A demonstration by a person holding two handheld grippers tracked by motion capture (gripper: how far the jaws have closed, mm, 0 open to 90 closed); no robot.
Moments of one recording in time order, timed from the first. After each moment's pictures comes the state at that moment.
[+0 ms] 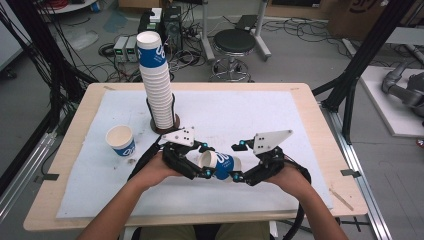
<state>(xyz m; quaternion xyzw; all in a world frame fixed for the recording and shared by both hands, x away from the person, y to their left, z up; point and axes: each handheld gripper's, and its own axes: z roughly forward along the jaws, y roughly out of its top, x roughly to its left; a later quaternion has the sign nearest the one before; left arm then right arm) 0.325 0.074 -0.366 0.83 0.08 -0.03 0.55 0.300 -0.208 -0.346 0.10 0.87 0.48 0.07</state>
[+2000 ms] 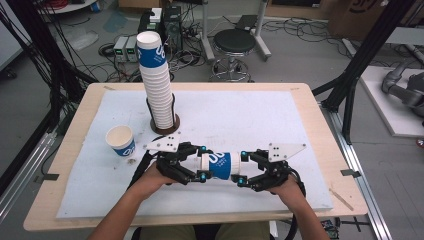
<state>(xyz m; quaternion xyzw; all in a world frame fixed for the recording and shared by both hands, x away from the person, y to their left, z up) 0.313 0.087 -0.387 0.75 0.06 -0.06 0.66 0.291 -0.231 -0.390 0.13 0.79 0.60 0.00</state>
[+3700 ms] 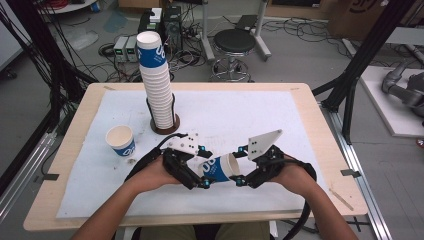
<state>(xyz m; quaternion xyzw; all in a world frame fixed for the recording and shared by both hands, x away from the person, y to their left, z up) 0.305 0.063 -0.357 0.88 0.07 -0.01 0.48 0.296 -0.198 -0.333 0.04 0.93 0.37 0.07</state>
